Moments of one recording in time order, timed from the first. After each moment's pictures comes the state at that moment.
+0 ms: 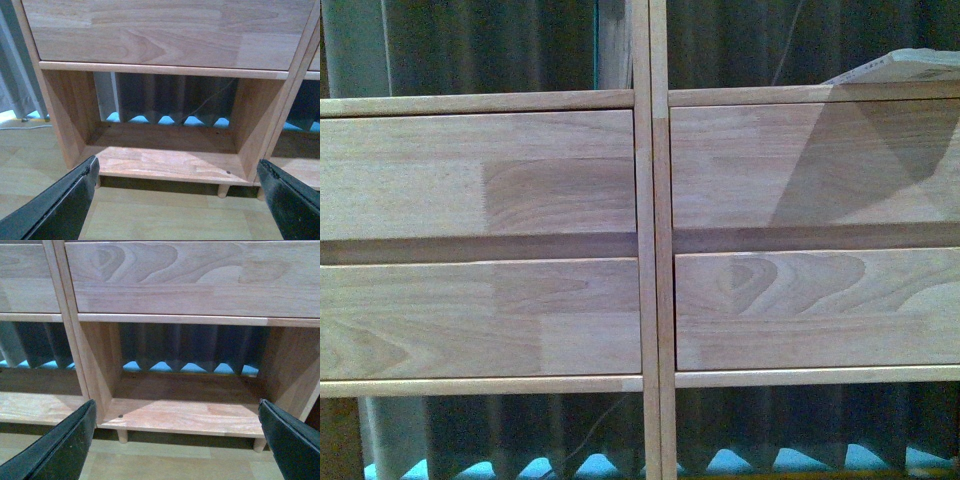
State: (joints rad) left arm 0.00 0.00 0.01 0.00 0.00 0.00; right arm 0.00 0.00 0.01 0.00 0.00 0.00
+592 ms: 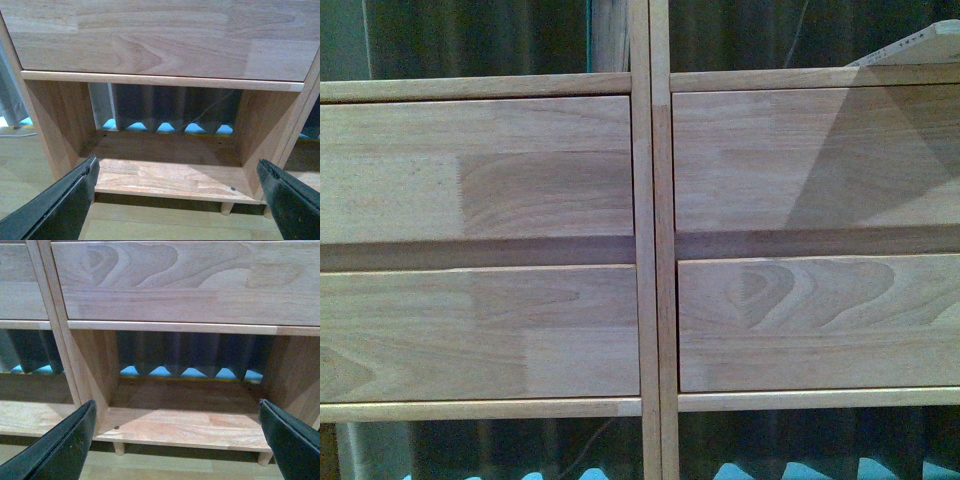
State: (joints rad) left arm 0.00 0.00 0.01 0.00 0.00 0.00; right arm 0.00 0.00 0.01 0.00 0.00 0.00
